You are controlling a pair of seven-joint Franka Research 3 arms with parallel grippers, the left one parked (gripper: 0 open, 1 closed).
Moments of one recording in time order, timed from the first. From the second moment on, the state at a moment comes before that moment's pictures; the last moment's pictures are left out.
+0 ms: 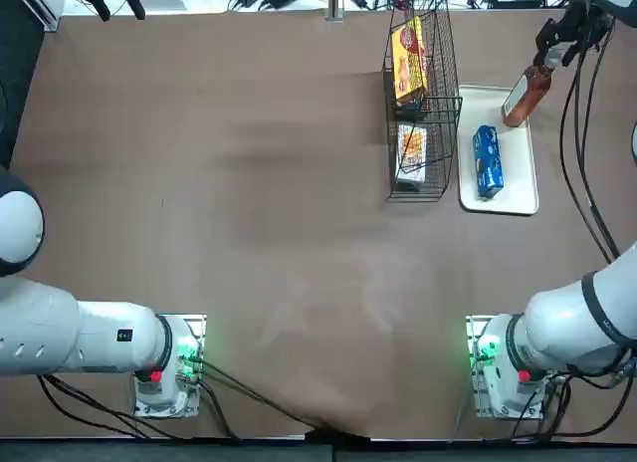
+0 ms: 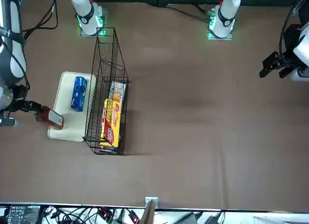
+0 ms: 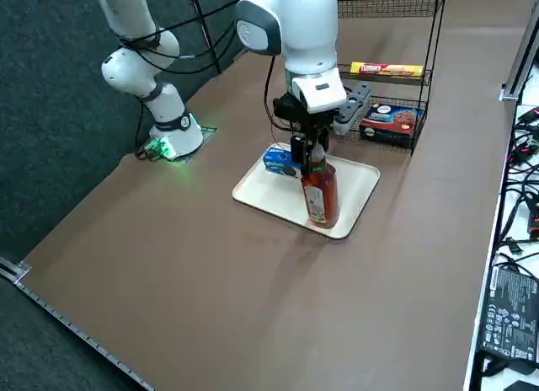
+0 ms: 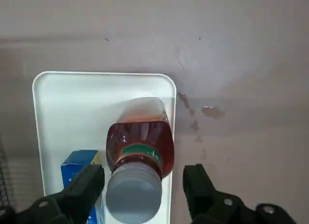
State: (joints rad) arm -0.17 0.33 -0.05 -1.71 -0.03 1.99 -0.15
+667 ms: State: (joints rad) arm -0.17 0.33 -0.05 -1.75 -0.03 2.03 -0.11
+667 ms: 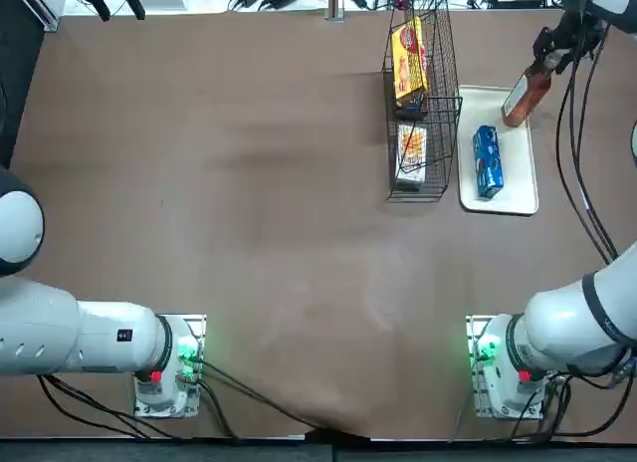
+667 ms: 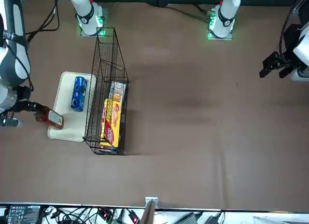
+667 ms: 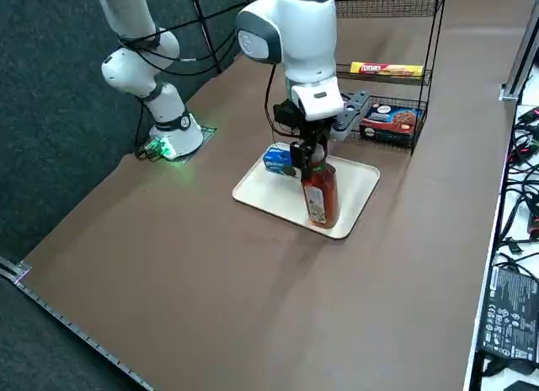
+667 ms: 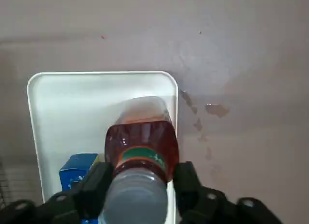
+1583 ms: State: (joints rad) arm -0.16 0.23 -0.04 -1.55 0.09 1.71 -0.10
